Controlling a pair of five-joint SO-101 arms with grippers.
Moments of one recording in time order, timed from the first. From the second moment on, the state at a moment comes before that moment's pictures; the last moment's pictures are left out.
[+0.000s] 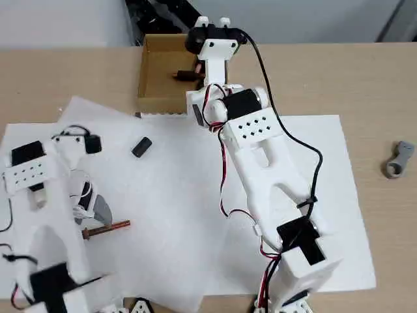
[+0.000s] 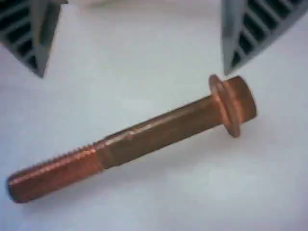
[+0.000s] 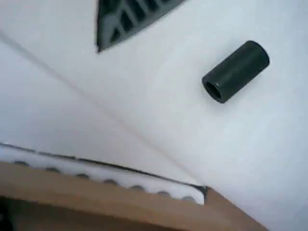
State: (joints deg) left arm -26.3 -8.9 27.0 98.8 -18.9; right arm -26.2 9.8 -16.5 65.8 -16.8
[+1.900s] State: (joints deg) left arm -26.1 1.9 34.0 76.8 -29.8; right arm -26.2 12.0 -16.5 65.8 -16.8
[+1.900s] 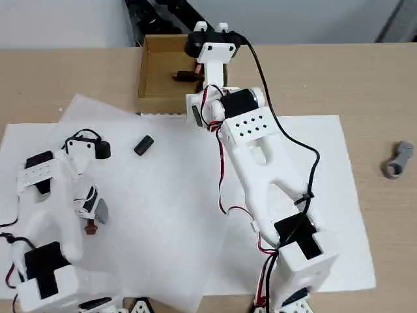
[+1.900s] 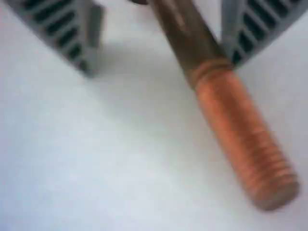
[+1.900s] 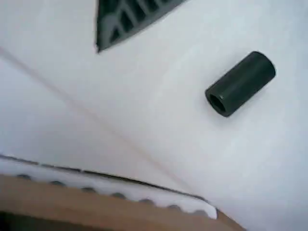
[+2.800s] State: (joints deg) left arm -26.5 2.9 7.4 98.9 -56.5; right arm -25.3 12.0 -16.5 65.8 -16.8
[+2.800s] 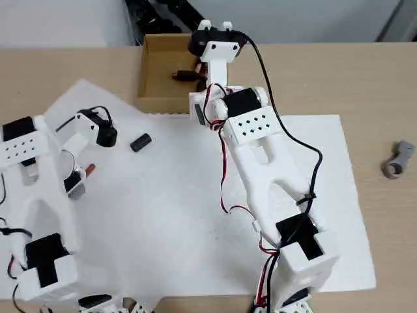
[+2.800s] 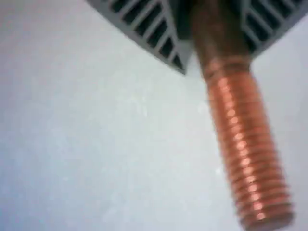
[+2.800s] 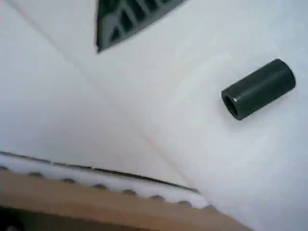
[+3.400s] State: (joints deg) left arm -26.5 2.9 0.0 99.6 -86.7; right arm -25.3 12.0 -16.5 65.8 -16.8
